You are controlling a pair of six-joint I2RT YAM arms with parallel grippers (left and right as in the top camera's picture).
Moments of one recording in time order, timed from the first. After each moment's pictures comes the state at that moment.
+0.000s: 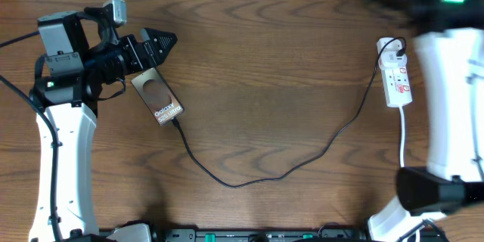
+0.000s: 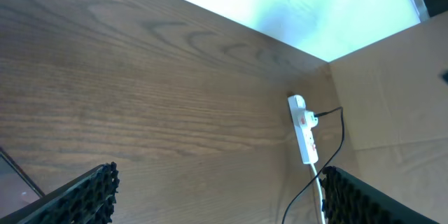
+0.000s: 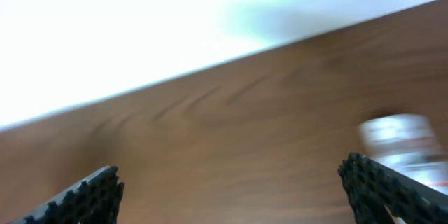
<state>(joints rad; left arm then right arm) 0.19 1.39 1.27 -0.60 0.81 -0.30 0.00 1.82 2.23 -1.08 -0.12 0.34</state>
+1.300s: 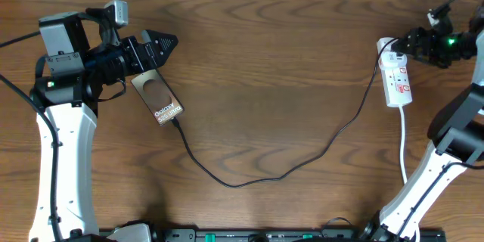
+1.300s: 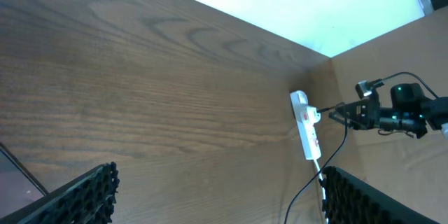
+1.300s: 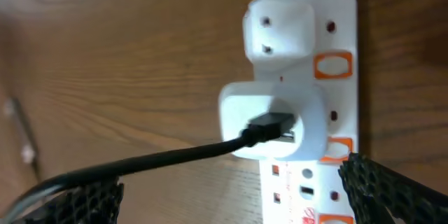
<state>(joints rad) 0.19 1.39 1.27 -0.62 0.81 -0.28 -0.47 2.39 2.22 -1.34 -0.60 -0.33</state>
